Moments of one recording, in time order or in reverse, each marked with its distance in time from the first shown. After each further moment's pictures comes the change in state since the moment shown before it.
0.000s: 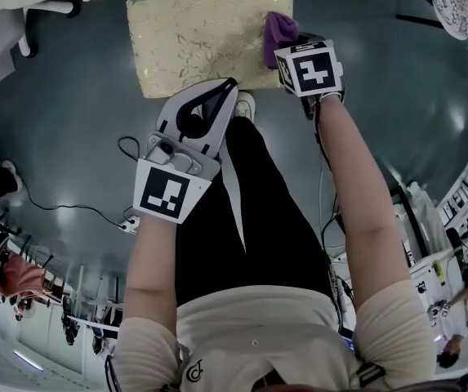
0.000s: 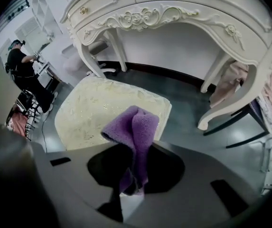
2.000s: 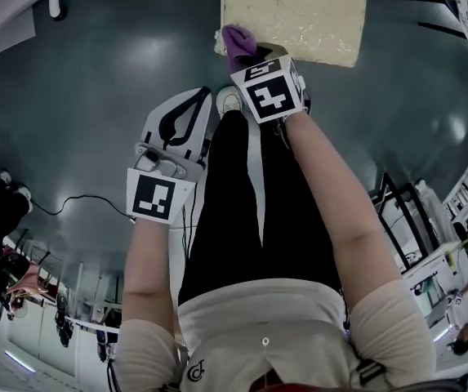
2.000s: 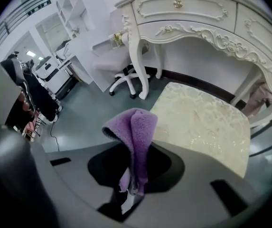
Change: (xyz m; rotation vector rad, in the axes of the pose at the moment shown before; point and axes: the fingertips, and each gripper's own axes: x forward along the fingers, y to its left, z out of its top) left arm -0.228 0.096 -0.046 -0.015 0.018 0.129; right arm 0.015 0.303 0.027 -0.098 -0.086 0.111
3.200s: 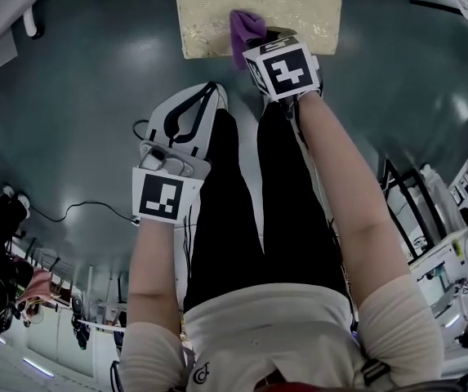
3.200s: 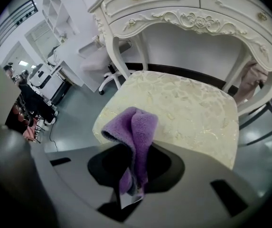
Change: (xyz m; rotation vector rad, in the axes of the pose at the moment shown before) left arm 0.060 -0.048 -0.017 0.015 0.051 -0.050; right arm -0.004 -0.091 -0.032 0.084 0.036 -0.005
